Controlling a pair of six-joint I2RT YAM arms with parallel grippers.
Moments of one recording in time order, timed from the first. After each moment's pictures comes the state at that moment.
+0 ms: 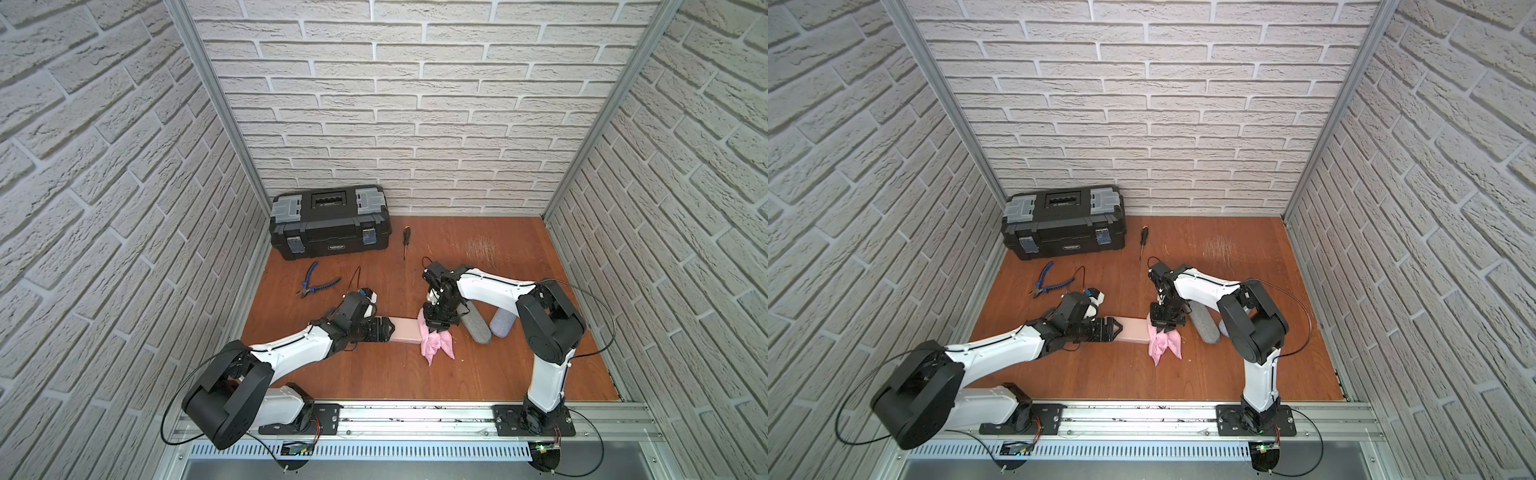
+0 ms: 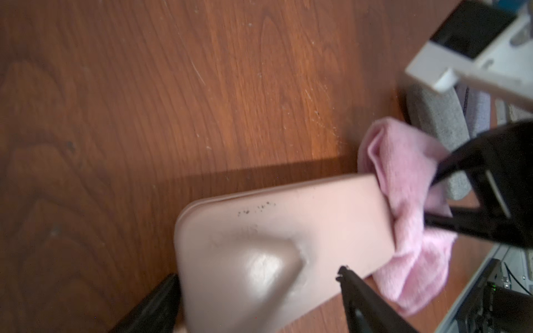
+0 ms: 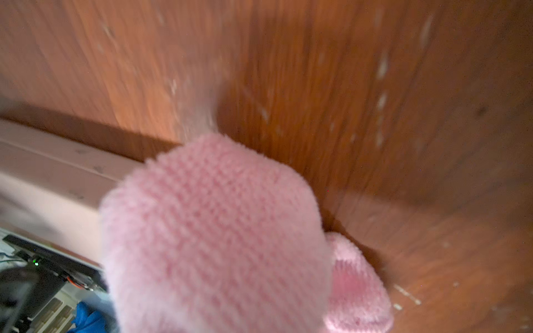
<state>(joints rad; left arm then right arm) -0.65 1.26 0.47 -0.08 0.21 -0.58 0.57 1.93 1.30 -0.94 -0.32 0.59</state>
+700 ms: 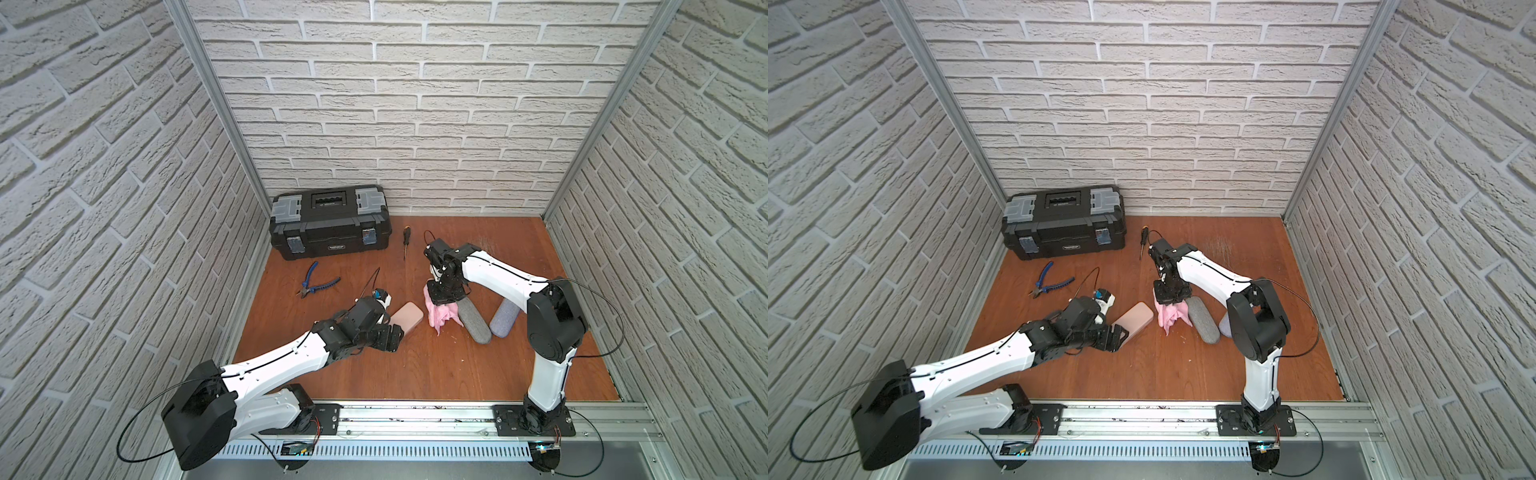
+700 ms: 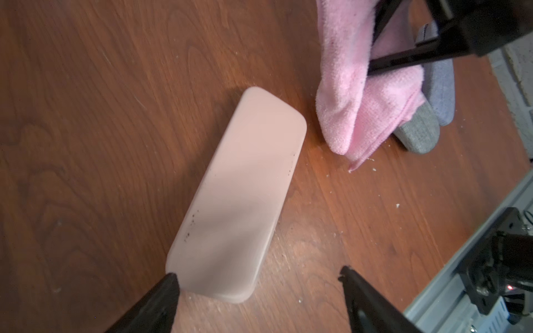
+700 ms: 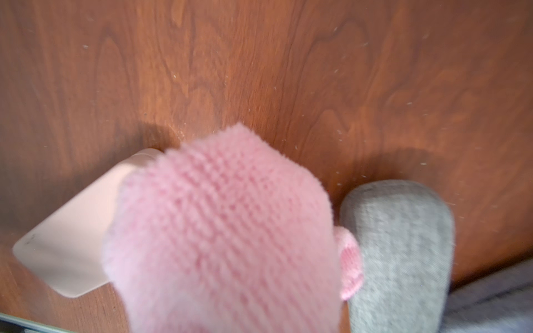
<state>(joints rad) -0.84 1.17 0.64 -0.34 0.02 -0.46 0.53 1.89 1.50 -1.08 -0.03 0.40</state>
